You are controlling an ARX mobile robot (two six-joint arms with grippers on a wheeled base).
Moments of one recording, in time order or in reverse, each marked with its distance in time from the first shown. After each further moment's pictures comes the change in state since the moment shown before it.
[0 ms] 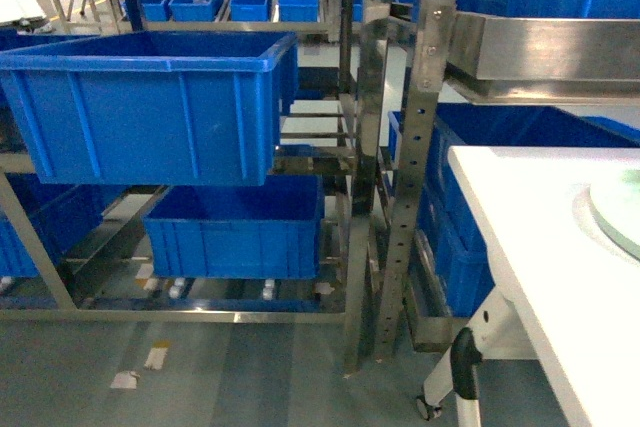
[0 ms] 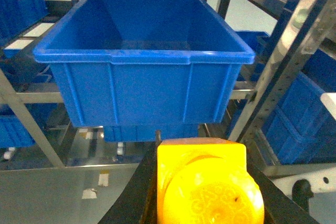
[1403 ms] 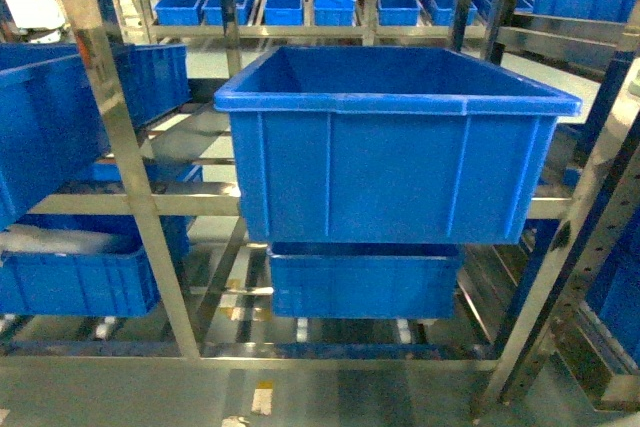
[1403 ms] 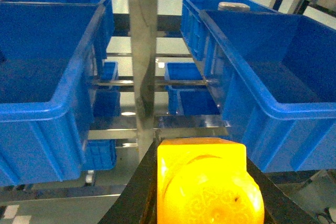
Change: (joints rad) left arm 0.002 0.000 0.001 0.003 0.000 0.000; right arm 0.000 0.000 0.001 -0.002 -0.001 -0.003
